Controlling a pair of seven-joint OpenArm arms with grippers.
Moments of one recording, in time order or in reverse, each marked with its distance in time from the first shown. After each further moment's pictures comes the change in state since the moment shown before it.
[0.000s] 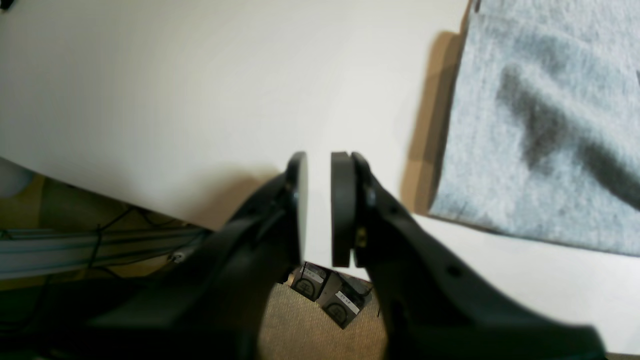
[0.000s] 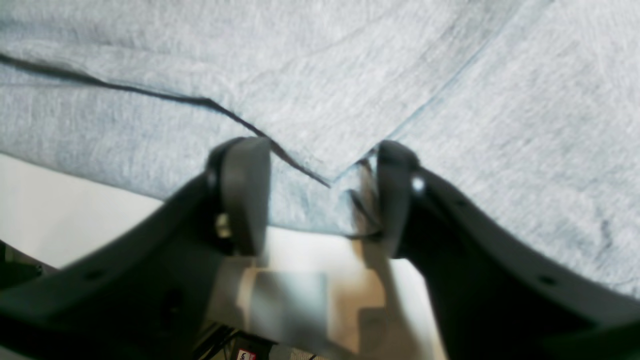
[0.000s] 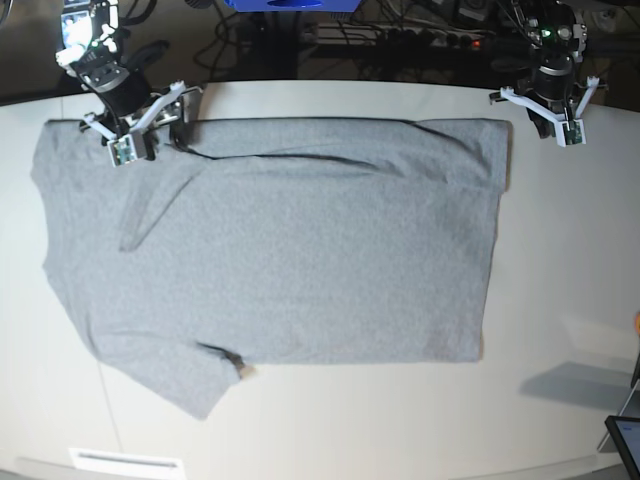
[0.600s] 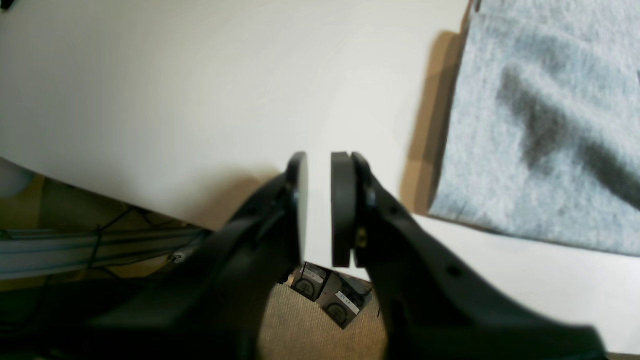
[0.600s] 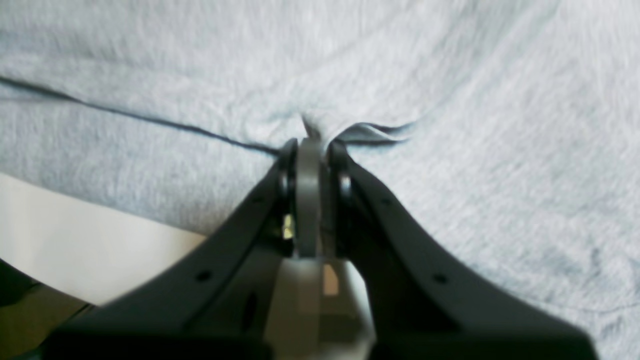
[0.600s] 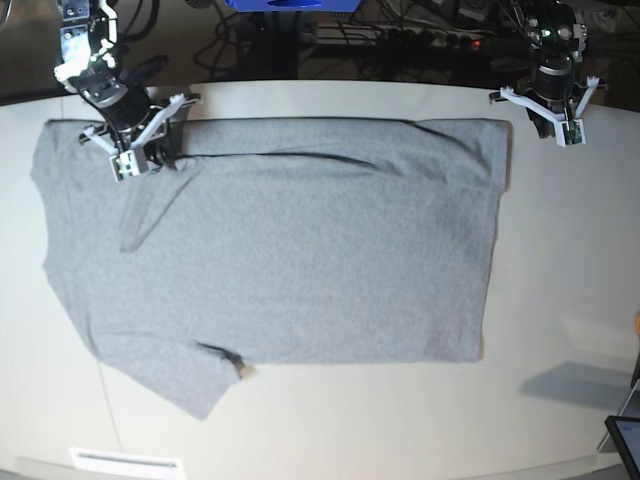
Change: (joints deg) left arm 0.1 0.0 0.0 0.0 0.0 0.0 0.0; right arm 3.7 -0.1 0.0 -0.1 0.0 0.0 -5.9
